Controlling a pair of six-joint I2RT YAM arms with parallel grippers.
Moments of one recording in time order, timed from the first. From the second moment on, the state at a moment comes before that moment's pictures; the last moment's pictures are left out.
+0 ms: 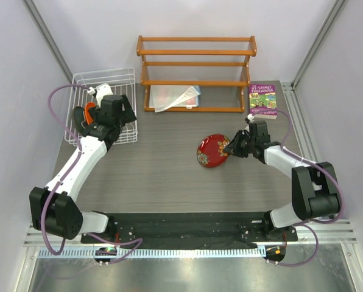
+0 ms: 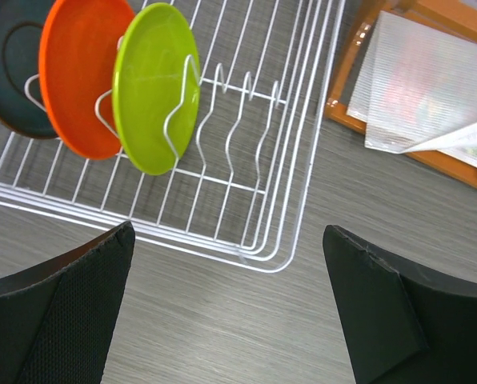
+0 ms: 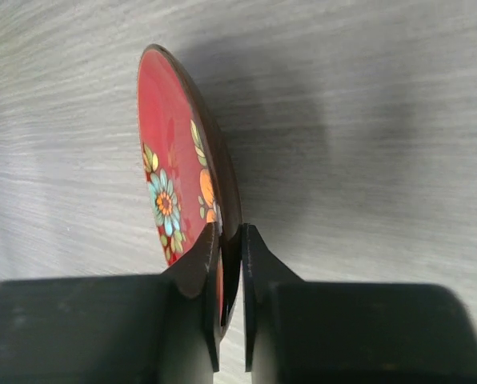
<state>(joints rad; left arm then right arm) -0.27 1.33 1.15 -0.37 -0.48 -0.44 0.17 1.46 0.73 -0.08 -0.32 0.55</state>
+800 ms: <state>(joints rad) -0.19 1.41 1.14 -0.37 -0.52 -0.40 0.18 1.53 0.78 -0.19 -0.05 0.51</state>
